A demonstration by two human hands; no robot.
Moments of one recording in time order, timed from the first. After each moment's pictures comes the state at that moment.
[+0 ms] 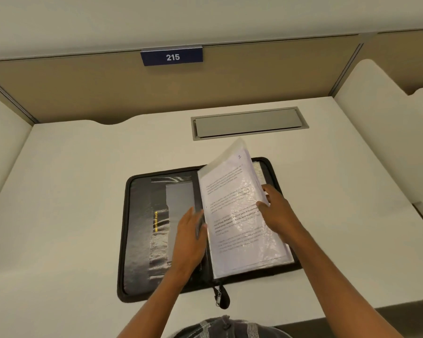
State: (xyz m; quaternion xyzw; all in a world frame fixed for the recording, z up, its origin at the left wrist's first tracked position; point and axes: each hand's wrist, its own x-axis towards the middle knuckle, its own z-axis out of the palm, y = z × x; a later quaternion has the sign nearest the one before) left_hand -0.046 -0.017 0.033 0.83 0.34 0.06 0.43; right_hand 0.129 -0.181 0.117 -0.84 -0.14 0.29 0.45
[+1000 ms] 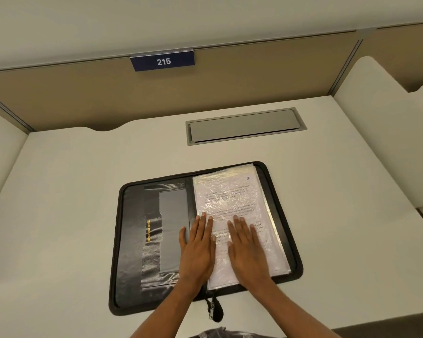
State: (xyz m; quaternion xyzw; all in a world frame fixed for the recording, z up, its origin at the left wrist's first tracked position) left_hand -0.025 -0.037 -0.042 0.96 0.24 0.00 0.16; right_hand 0.065 -0.186 -0.044 -0.91 -0.38 0.04 0.13
